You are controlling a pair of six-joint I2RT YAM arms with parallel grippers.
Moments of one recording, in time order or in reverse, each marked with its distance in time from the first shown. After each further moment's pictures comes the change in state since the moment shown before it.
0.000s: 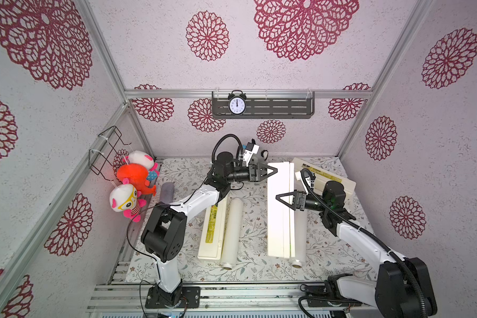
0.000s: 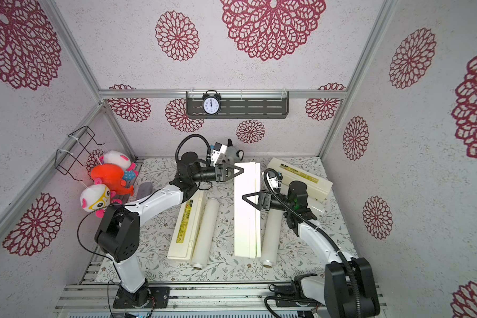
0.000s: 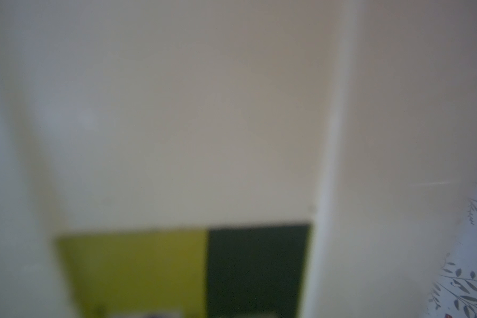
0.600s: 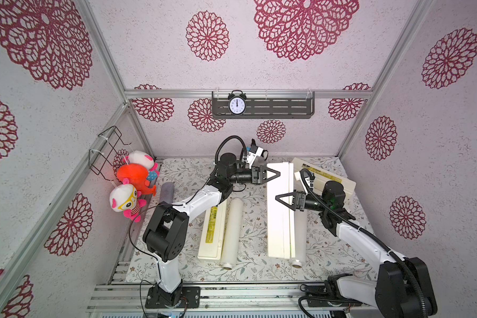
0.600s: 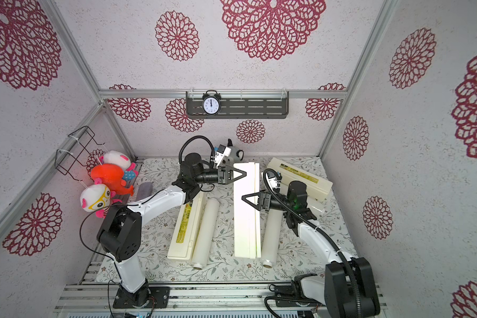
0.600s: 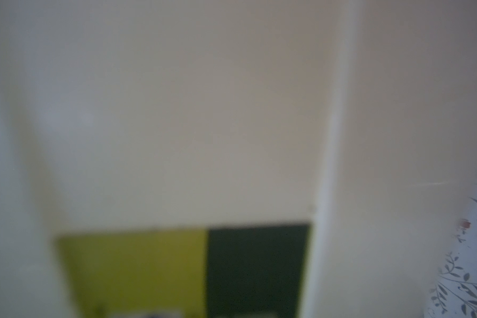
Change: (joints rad) left arm -0.022 0.012 0.003 0.006 0.023 0.001; right arm 0.005 0.000 0.000 0.006 -0.008 -0.006
